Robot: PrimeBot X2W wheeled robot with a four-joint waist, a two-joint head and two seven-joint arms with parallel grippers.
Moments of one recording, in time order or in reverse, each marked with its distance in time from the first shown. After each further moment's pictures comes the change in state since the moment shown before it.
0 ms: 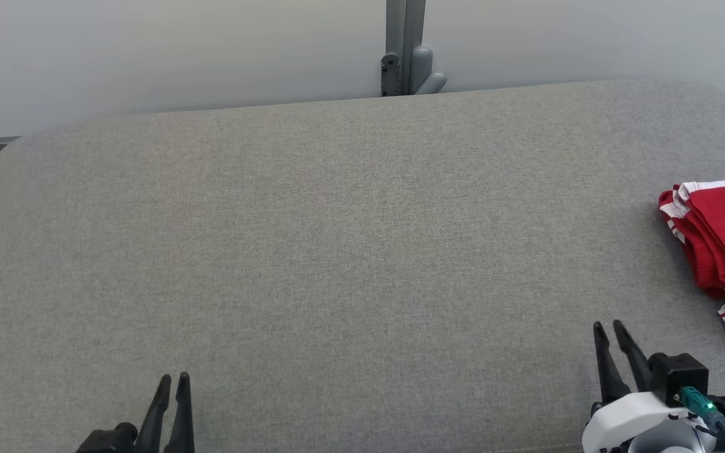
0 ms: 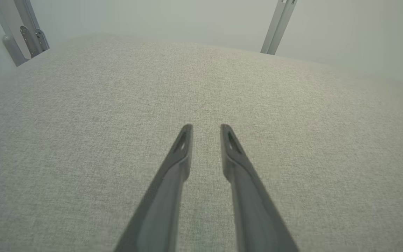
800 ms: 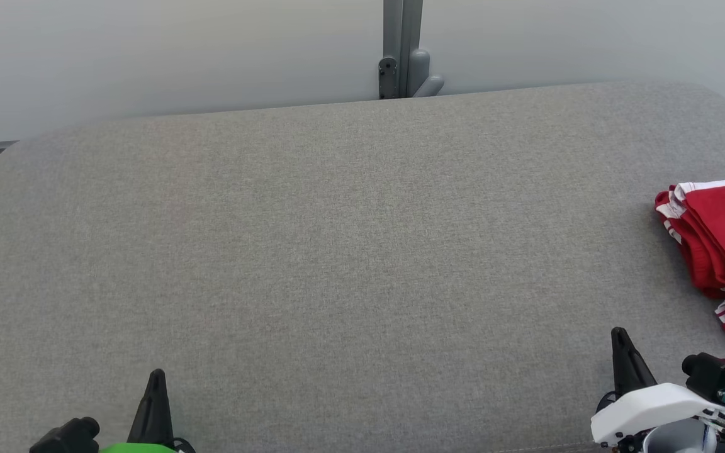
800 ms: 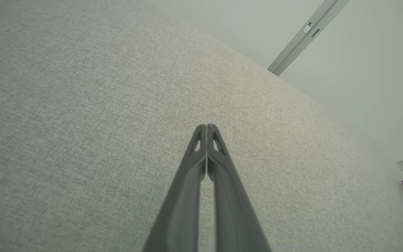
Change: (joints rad) left arm -0.030 -0.004 0.028 0.024 -0.337 0.000 0.097; right arm 0.004 0.009 -0.005 0.009 0.397 0.000 0.095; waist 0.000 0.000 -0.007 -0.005
